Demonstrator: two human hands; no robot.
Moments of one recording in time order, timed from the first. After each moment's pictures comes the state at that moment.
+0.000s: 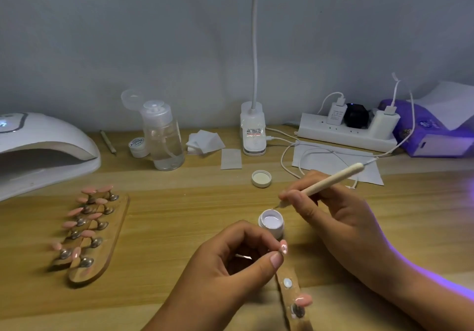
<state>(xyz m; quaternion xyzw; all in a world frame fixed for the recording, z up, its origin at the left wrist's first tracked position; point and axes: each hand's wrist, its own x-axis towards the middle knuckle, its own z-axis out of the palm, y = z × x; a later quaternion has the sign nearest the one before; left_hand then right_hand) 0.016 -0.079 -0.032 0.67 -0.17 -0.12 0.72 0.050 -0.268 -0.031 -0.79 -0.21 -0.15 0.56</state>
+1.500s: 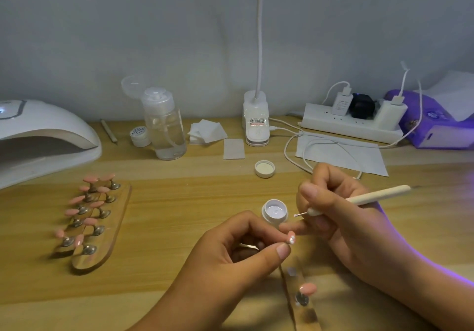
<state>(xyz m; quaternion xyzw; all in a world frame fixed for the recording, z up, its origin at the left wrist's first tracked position) 0.014 -0.079 -0.035 0.67 -0.16 -0.12 0.72 0.036 -0.257 -0.019 -0.55 -0.12 0.06 0.82</state>
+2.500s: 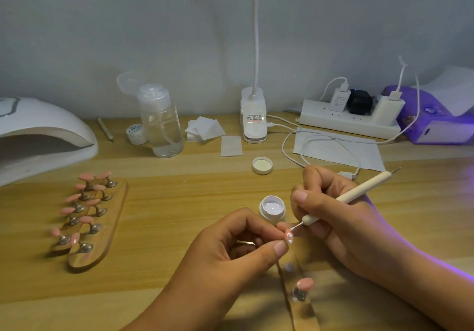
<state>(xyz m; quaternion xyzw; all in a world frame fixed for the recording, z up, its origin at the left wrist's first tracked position) 0.015 -0.079 -0.040 0.67 -0.15 -0.12 0.72 0.036 -0.257 -0.019 -0.56 -0.12 0.08 0.82</state>
